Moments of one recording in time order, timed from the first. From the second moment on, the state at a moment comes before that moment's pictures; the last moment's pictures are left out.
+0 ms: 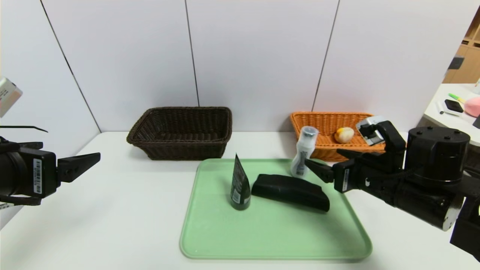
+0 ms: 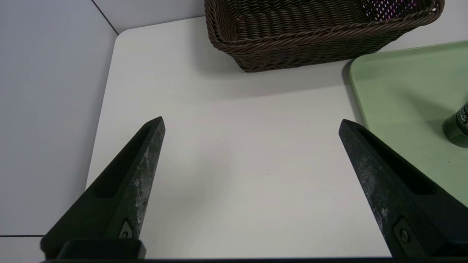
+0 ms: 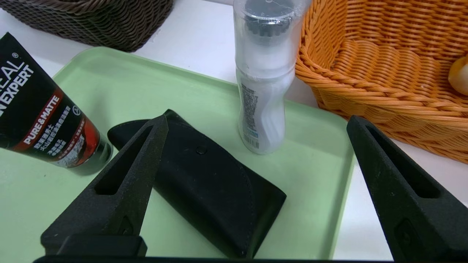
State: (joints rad) left arm -0.31 1.06 -0.85 0.14 0.28 0.01; right arm 0.43 1.63 -0.50 -0.88 -0.01 0.05
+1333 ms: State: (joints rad) left arm -0.31 1.07 -0.85 0.14 0.27 0.01; right arm 0.44 1.90 -0.43 -1.34 -0.02 0.06
